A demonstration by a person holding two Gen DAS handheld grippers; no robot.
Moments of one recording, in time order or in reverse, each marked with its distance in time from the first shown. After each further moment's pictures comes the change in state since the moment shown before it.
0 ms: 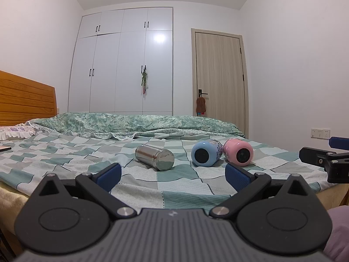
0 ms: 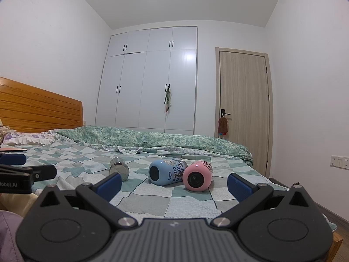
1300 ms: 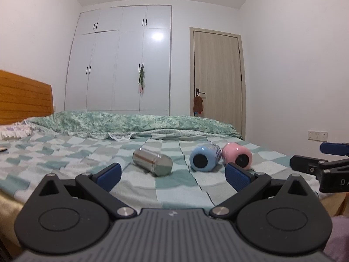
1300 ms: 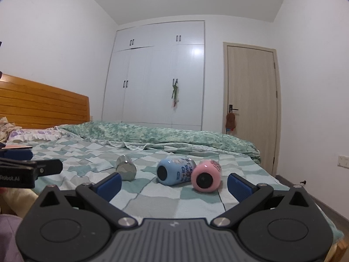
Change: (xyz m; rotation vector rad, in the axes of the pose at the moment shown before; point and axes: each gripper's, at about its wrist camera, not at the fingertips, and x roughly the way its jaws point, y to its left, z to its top) left arm 0.014 0.006 0.025 -0.006 0.009 -0.022; right arm 0.024 0.008 0.020 -0.001 0.038 0.052
